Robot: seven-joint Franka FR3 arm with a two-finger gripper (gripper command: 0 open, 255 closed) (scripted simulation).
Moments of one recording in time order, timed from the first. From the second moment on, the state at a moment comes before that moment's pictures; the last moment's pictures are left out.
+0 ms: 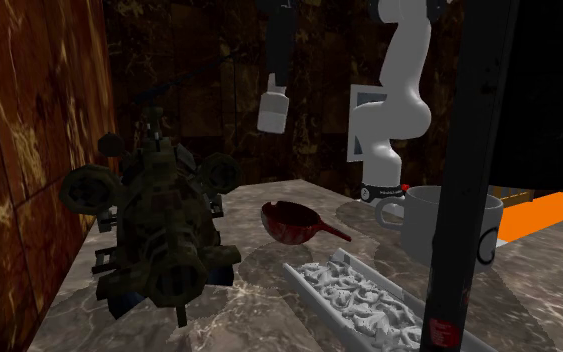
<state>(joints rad) 0.11 -0.33 0.26 -2.08 0.10 1.76 0.52</state>
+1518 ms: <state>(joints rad) 0.30 -0.56 0.54 -2.19 0.30 1.69 0.90</state>
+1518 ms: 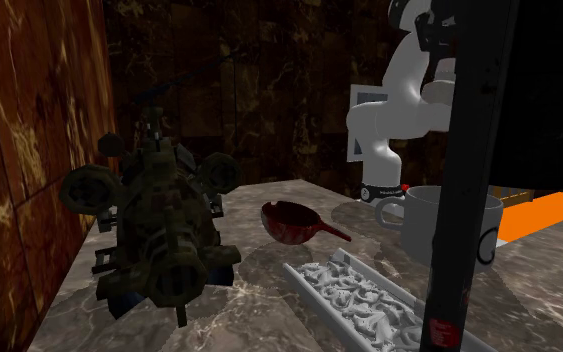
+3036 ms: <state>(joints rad) 0.31 -0.55 0.60 -2.41 0.34 1.93 0.89</state>
